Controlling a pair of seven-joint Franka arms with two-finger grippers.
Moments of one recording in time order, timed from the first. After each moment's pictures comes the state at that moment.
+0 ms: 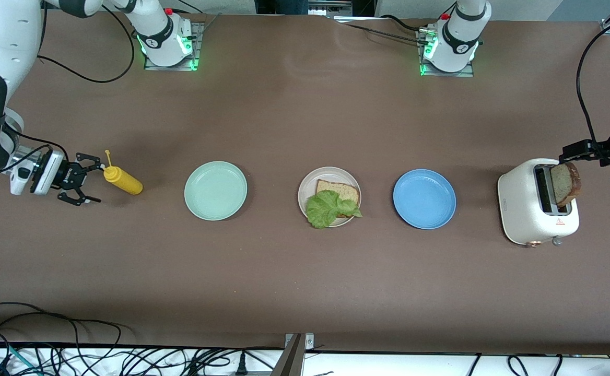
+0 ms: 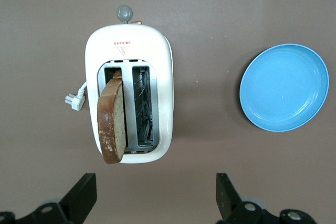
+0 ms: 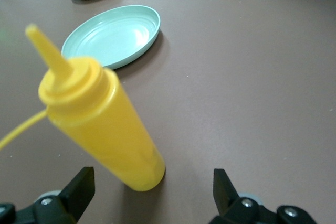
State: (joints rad) left arm 0.28 0.16 -0.10 -1.68 0.04 1.70 0.22; right arm 0.21 0.70 -0.74 -1.93 1.24 1.68 -2.32
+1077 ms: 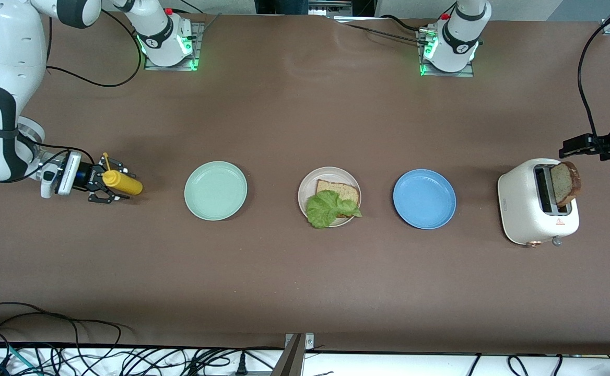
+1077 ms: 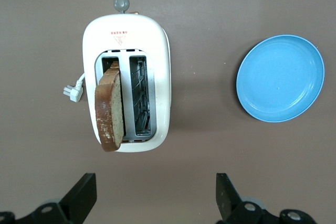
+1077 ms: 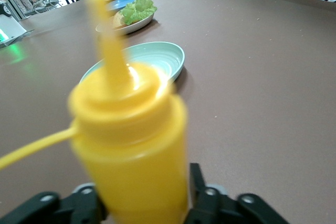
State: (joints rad) left arm 0.28 0.14 -0.10 -1.67 0.04 1.65 0.22; right arm 0.16 0.76 -0.63 -1.93 1.36 1.58 -2.41
